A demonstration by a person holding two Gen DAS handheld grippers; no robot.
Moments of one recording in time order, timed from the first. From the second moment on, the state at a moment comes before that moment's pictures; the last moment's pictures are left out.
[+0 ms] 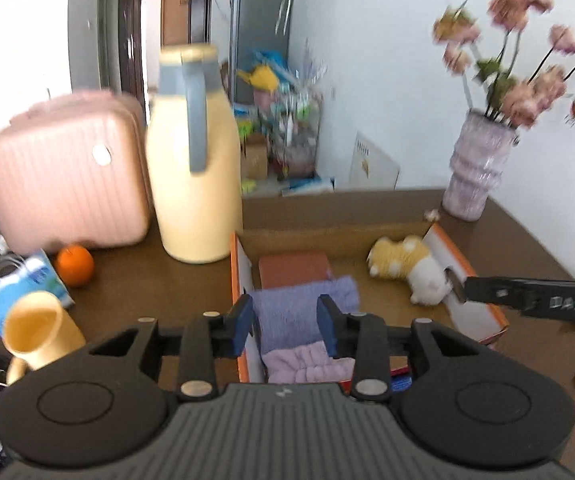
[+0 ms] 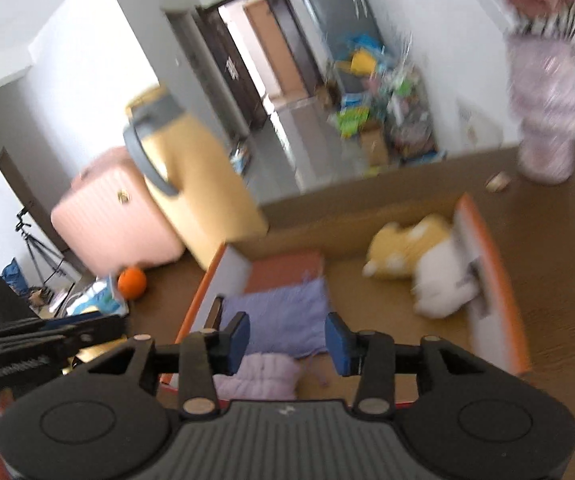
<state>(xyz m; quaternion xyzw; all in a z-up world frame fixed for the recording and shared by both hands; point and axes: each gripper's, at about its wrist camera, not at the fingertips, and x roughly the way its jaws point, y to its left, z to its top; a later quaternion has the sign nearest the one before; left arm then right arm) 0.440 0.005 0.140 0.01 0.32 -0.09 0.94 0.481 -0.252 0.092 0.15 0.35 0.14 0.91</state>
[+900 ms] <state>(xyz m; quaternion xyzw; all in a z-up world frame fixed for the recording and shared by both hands) 0.266 -0.017 0.162 0.02 0.09 -0.07 0.99 0.280 -0.310 0.163 0.03 0.09 0.08 0.99</state>
